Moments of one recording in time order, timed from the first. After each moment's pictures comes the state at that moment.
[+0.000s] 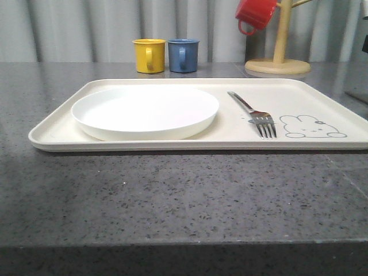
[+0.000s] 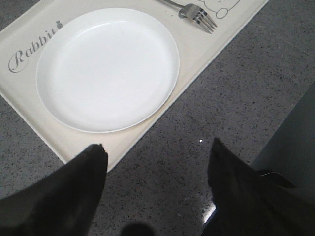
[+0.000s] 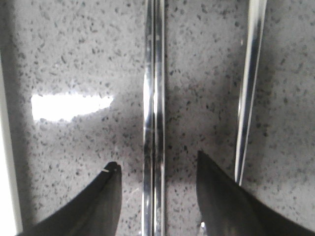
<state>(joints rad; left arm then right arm) -0.85 0.98 -1.03 0.12 0.91 0.00 -0.07 1.71 -1.38 0.04 1.13 -0.05</state>
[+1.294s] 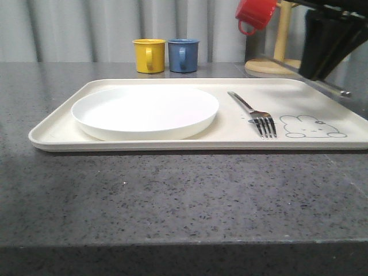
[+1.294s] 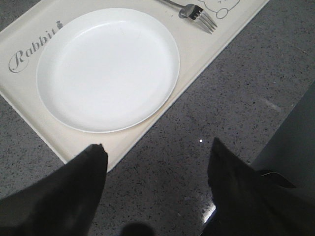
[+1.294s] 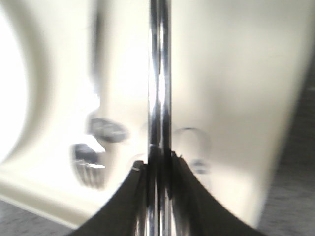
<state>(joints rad) -0.85 0.98 -1.03 0.12 0.91 0.00 0.18 1.72 -1.52 0.28 1.23 -0.05</state>
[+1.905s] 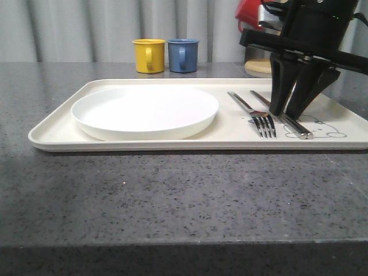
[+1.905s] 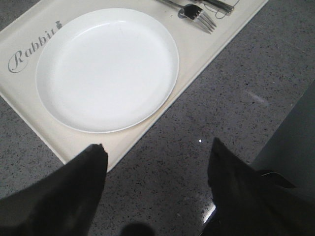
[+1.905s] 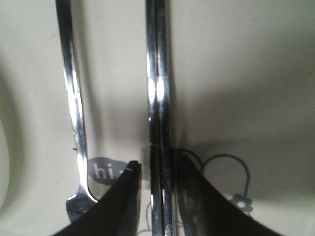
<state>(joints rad) -0.85 0.98 -1.03 0.12 0.91 0.00 0.23 1.84 -1.52 0.26 1.19 0.19</state>
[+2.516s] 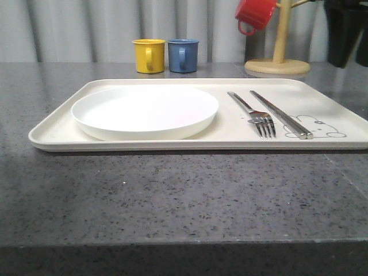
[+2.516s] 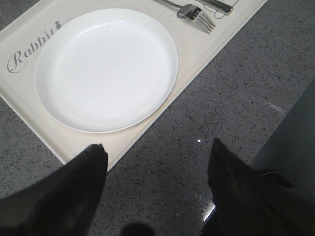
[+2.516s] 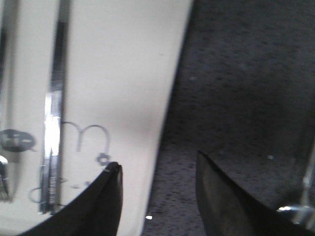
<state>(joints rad) -0.85 0.98 -1.03 0.12 0.91 0.00 0.11 1.65 -1.52 0.03 1.22 0.05</state>
